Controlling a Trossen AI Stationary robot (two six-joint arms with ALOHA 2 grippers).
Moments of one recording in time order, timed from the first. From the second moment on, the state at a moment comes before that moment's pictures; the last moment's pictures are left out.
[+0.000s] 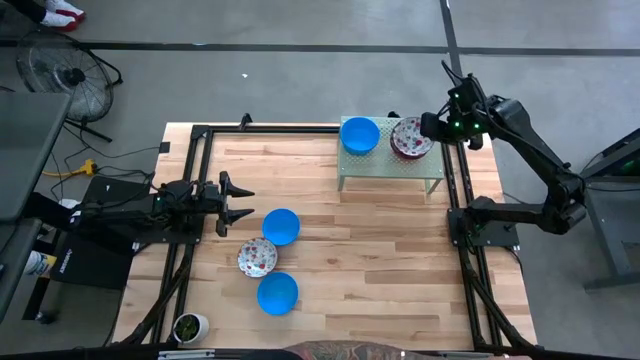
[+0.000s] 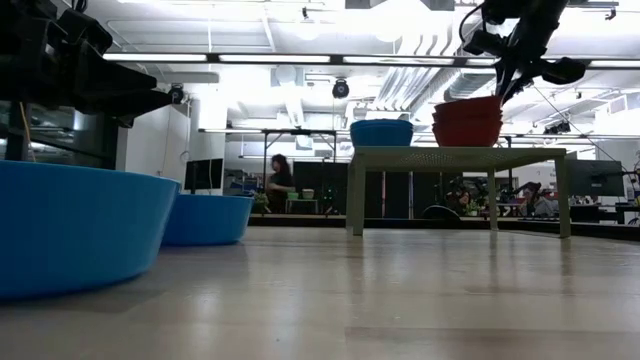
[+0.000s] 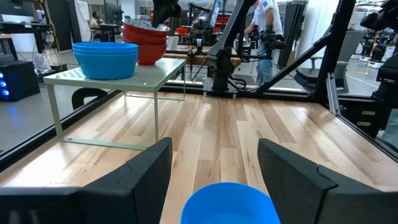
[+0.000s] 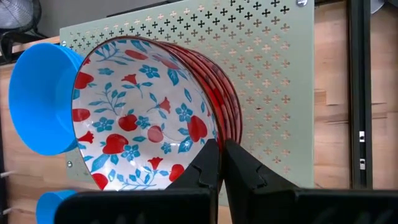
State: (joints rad) left arm 0.07 0.02 0.01 0.00 -0.01 -0.05; right arm -1.00 1.12 1.24 -1.18 -0.14 0.73
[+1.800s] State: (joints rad) left arm 0.07 0.02 0.01 0.00 -0.01 -0.05; right arm -0.59 0.73 1.24 -1.42 0.04 0.70
